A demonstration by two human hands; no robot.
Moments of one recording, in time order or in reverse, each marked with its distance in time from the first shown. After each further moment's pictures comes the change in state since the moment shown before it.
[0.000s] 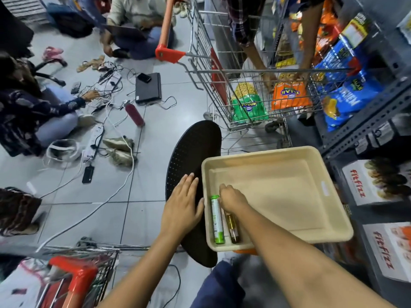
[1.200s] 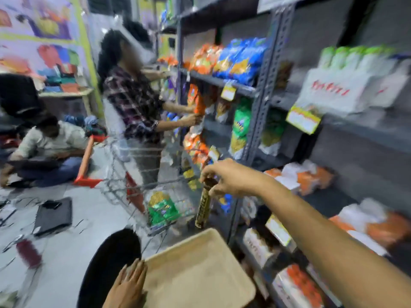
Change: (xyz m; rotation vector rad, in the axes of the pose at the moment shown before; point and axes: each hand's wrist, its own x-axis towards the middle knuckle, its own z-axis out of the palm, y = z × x) left_hand 0.050 0.032 -0.004 0.063 0.113 0.523; right_hand -0.313 0.029 -0.348 -0.209 0.494 -0.172
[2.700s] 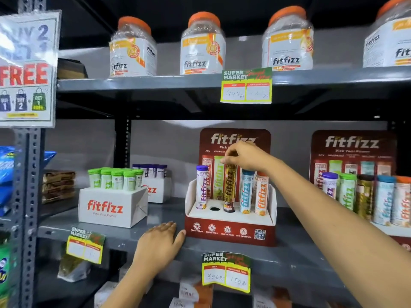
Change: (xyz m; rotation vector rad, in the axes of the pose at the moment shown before) left_hand 0.394 0.488 -0.298 -0.395 0.328 0.701; right_hand -0.346 0.198 -0.291 -0.259 0.769 1.044
